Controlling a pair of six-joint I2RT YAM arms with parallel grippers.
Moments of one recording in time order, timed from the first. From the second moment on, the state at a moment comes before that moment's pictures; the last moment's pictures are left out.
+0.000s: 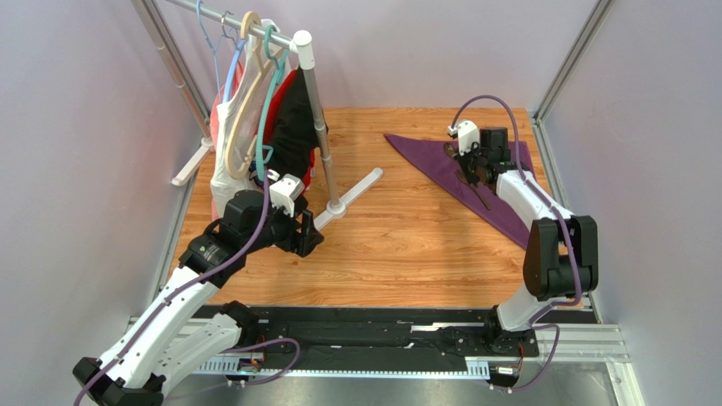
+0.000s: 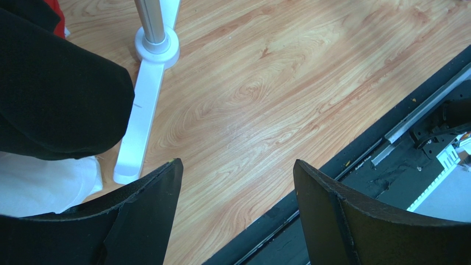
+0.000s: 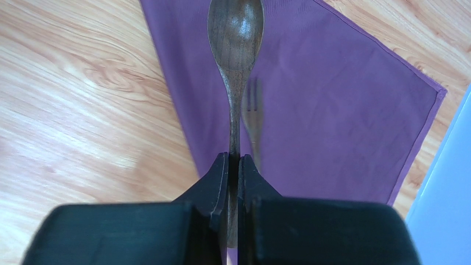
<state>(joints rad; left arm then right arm) -0.54 0.76 0.84 -0.64 0.20 -0.18 0.11 1.59 1.12 -0.25 -0.10 -0.41</state>
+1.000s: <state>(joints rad) -0.54 0.78 0.84 -0.64 0.22 -0.18 -0.03 1.79 1.14 -0.33 -0.22 -0.57</state>
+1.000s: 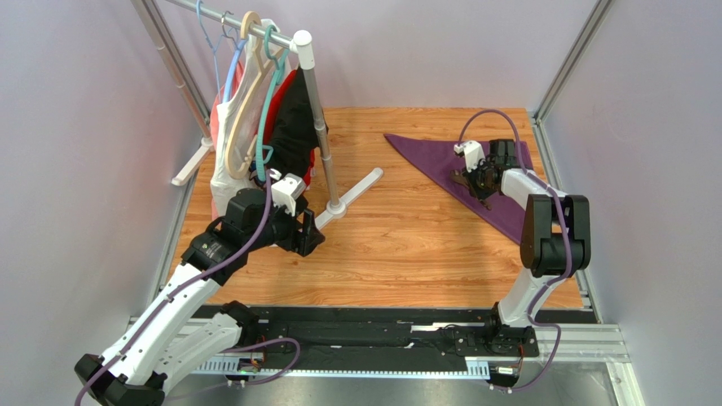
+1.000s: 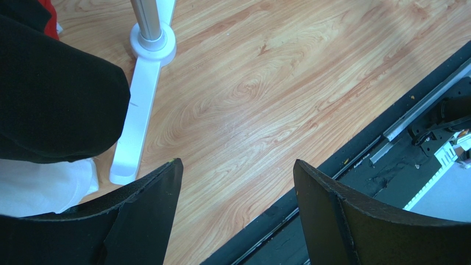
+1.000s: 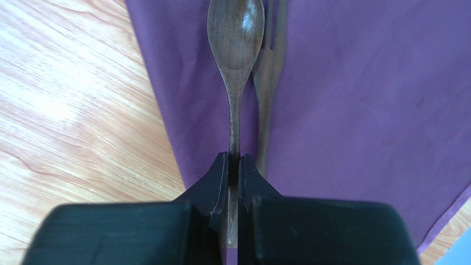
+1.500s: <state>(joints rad) -0.53 0.79 0.84 -0.63 0.23 -0.18 -0.05 1.80 1.13 -0.33 -0.24 -0.58</state>
